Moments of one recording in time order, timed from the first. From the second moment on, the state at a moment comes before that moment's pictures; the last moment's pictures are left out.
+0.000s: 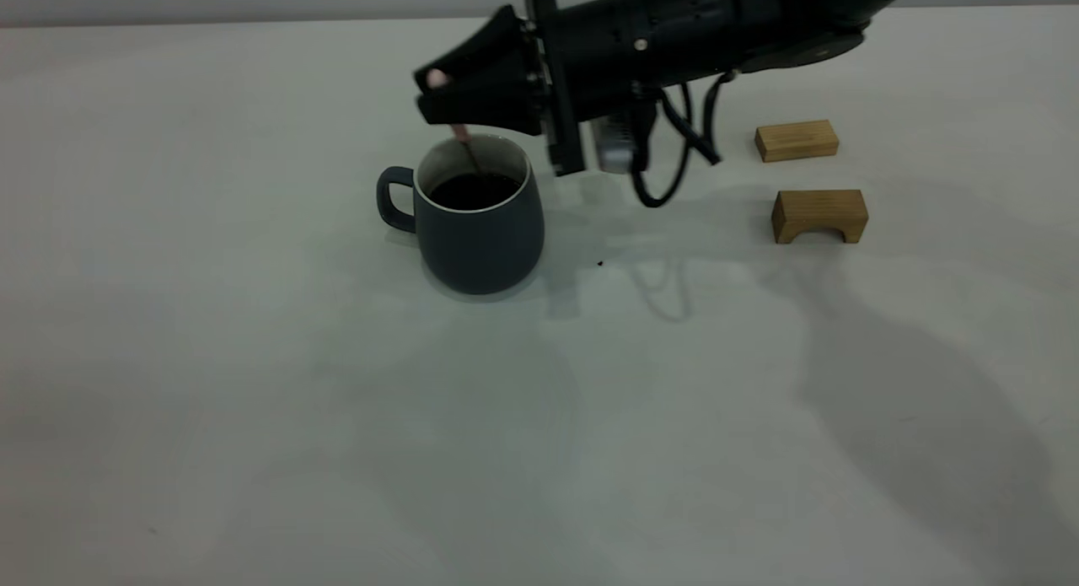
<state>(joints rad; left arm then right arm) -0.01 -0.02 -0.49 0.03 1.13 -0.01 0.34 2.64 -1.69 1.66 1.15 0.41</state>
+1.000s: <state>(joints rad) -0.01 -0.02 -0.49 0.03 1.13 -0.01 0.35 2.65 -1.69 1.57 1.16 0.31</state>
